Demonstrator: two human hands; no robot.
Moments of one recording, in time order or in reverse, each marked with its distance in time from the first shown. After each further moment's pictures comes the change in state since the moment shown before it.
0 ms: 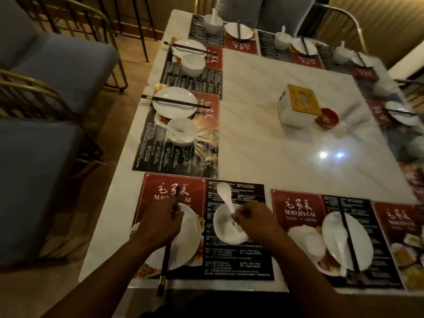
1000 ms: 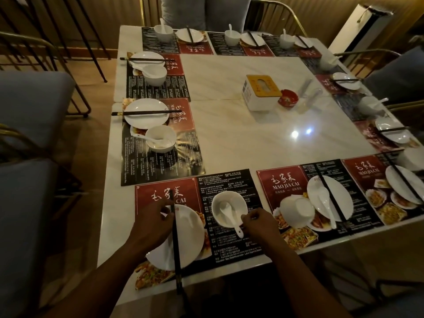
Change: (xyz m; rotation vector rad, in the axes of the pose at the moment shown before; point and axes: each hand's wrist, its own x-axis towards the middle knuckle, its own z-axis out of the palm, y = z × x) left_hand 0.004 -0.022 -0.021 0.007 -0.070 0.101; right_hand -0.031 0.060 0.062 0.425 0.351 0.333
